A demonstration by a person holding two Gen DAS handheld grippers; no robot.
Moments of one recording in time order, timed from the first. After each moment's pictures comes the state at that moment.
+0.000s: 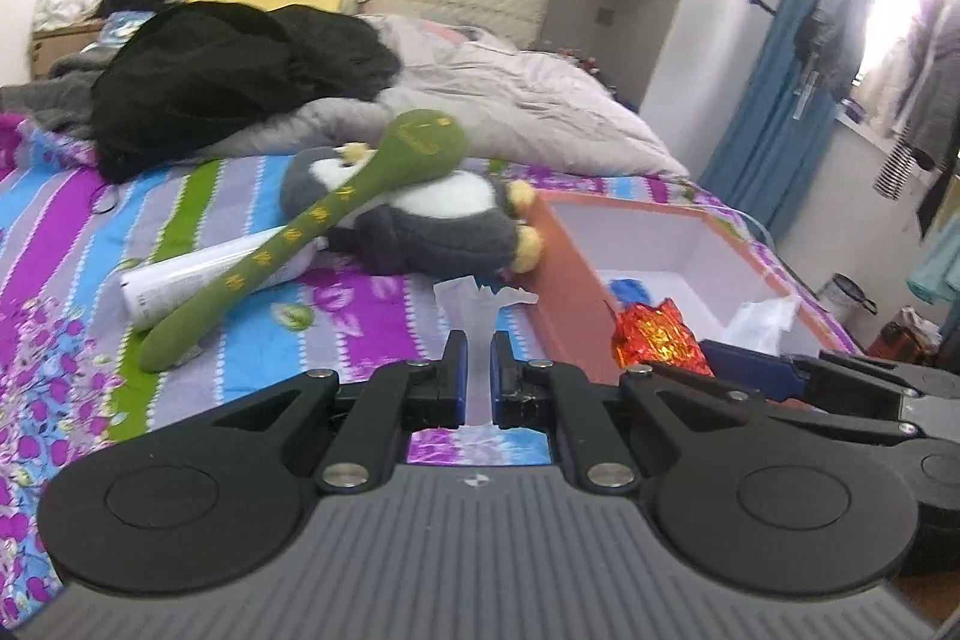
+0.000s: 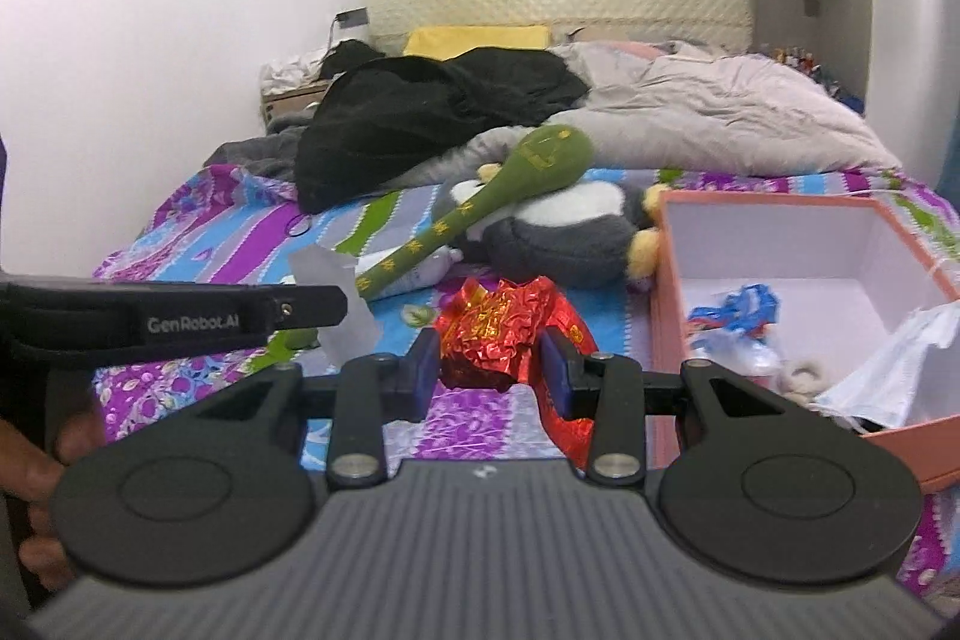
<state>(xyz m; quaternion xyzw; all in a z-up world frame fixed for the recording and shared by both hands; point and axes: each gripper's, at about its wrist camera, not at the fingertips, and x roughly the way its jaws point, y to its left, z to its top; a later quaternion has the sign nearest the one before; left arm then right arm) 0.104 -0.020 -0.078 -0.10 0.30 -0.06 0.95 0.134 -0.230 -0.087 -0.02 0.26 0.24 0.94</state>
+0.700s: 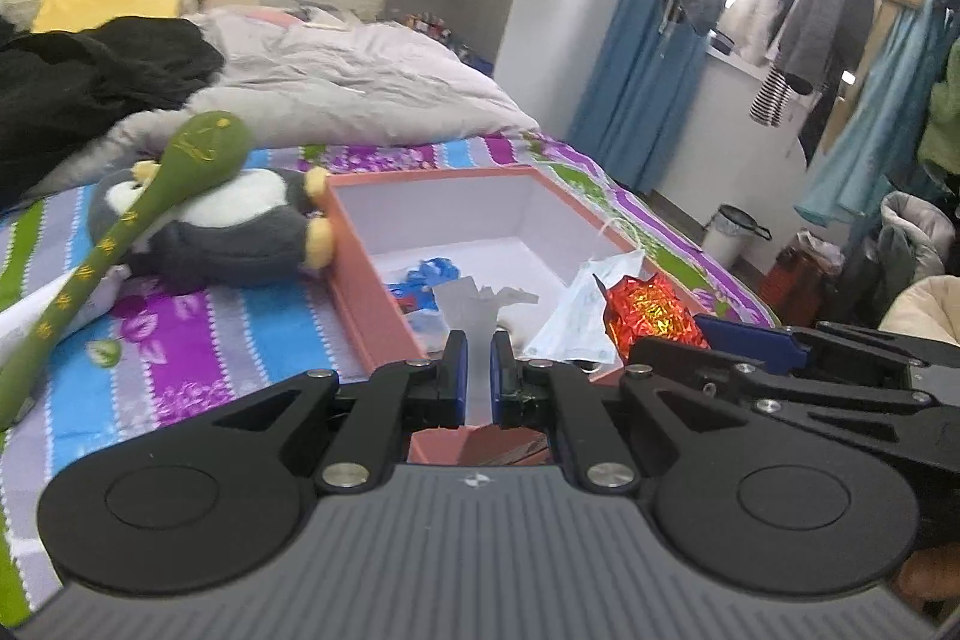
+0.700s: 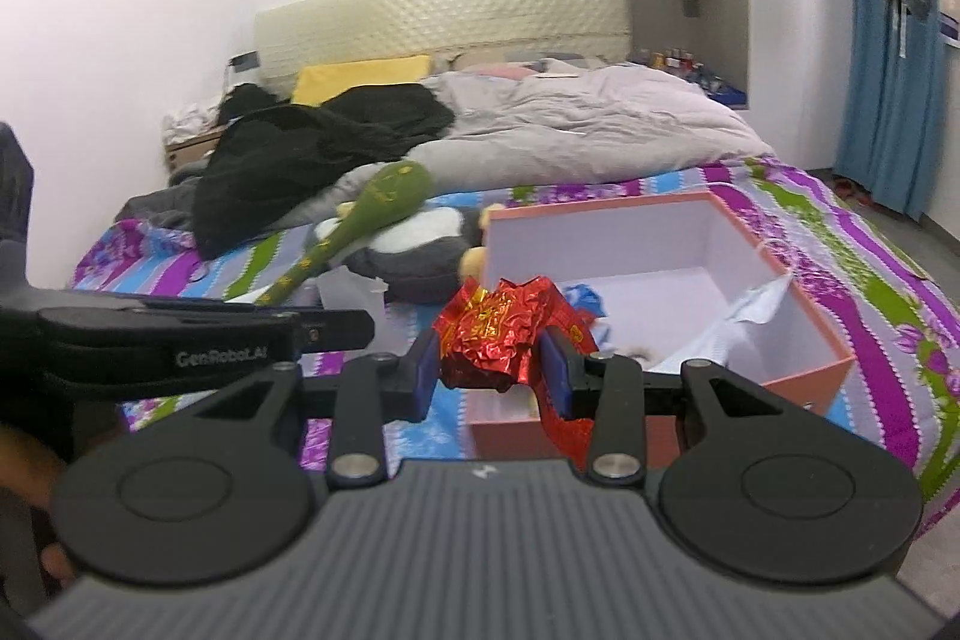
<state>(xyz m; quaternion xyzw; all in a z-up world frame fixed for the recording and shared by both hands) 0.135 -0.135 -0.060 -0.07 0.31 -0.20 0.93 0.125 -0.334 -0.062 0.02 0.25 0.14 0.96</state>
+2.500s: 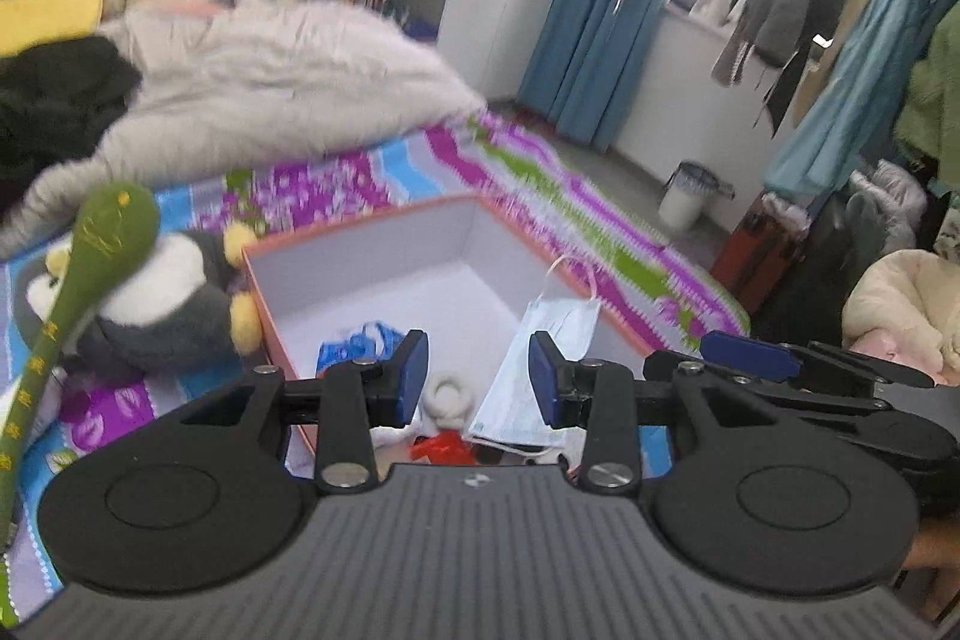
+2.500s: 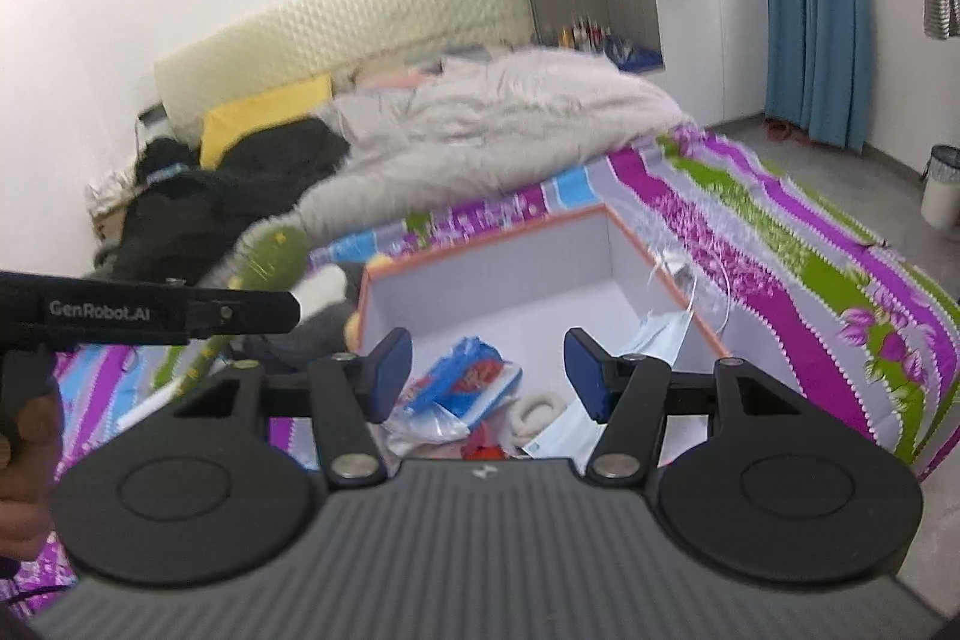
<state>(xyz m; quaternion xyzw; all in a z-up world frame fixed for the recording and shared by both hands) 0.234 -0.180 0.010 -0.04 0.35 -0.25 0.90 0.184 -0.406 -0.023 0.09 0.26 0.07 0.96</state>
